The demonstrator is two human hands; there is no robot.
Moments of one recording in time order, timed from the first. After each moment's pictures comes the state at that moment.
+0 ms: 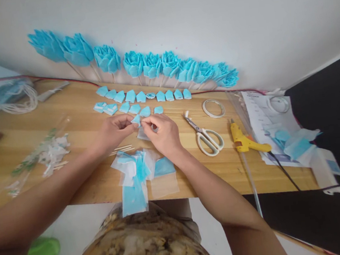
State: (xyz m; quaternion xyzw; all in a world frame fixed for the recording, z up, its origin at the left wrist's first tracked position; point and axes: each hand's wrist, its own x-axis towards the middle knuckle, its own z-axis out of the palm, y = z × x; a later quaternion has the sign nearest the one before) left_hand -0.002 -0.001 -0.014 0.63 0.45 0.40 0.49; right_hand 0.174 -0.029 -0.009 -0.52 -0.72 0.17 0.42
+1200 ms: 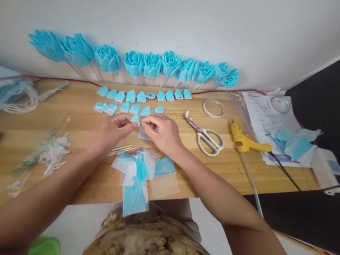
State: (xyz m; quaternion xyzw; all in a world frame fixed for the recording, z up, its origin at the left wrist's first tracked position) left_hand -0.001 -0.002 -0.003 0.60 0.44 0.40 0.53; right_hand 0.176 -0.027 -0.007 -0.51 -0.72 0.20 0.42
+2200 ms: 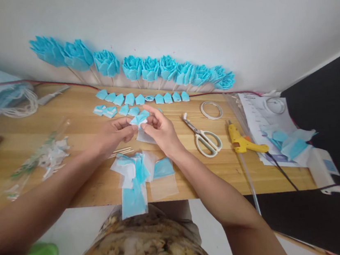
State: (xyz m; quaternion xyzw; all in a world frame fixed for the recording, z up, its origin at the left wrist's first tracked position) left_hand 0.000 -0.006 0.002 0.56 0.41 0.37 0.62; right_hand 0.174 -0.021 -0.015 -0.49 -0.53 0.48 0.49
